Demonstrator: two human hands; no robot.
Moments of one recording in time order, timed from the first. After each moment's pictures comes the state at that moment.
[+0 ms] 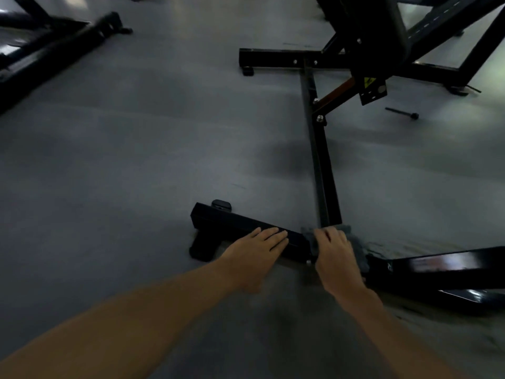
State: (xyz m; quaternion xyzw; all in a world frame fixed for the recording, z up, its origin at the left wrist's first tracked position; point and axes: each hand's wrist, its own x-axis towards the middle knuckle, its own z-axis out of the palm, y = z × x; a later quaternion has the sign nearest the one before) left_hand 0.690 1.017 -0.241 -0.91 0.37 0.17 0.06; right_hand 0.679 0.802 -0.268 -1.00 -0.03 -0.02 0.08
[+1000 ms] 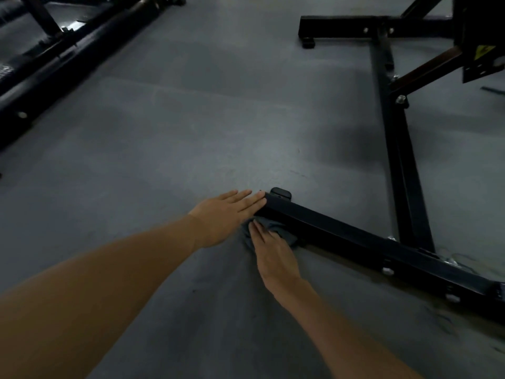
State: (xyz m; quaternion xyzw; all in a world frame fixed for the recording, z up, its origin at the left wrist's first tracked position) left_hand 0.724 1.209 -0.239 -0.92 0.31 0.18 0.18; right_hand 0.687 1.036 -0.326 -0.96 -0.22 0.06 0.15
